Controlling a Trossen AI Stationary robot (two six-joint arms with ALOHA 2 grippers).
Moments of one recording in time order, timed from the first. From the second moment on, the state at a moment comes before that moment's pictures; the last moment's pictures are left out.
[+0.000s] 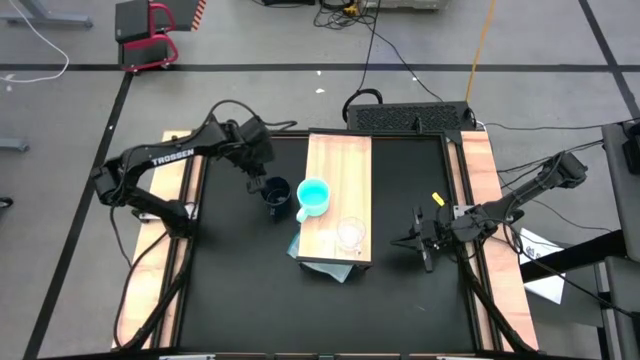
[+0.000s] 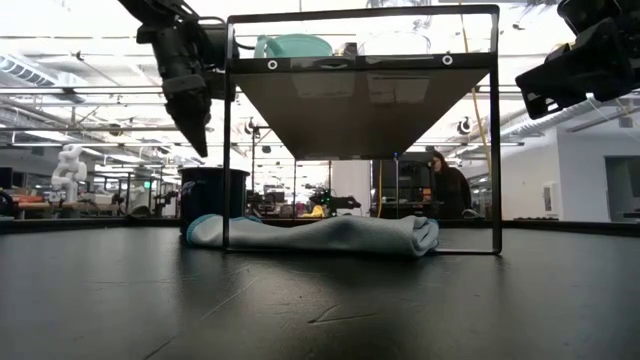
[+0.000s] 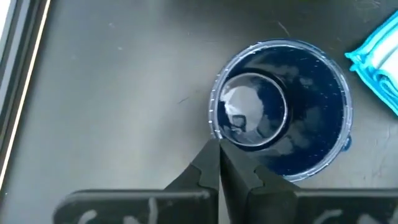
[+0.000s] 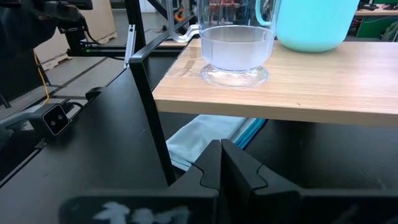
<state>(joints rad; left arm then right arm) 0.58 1.40 1.09 -0.91 0.13 0.27 0.50 0.64 0.14 0.26 0.37 0.14</state>
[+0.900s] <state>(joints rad) 0.50 1.40 1.08 -0.86 0.08 0.27 0.50 0.64 0.14 0.26 0.37 0.14</state>
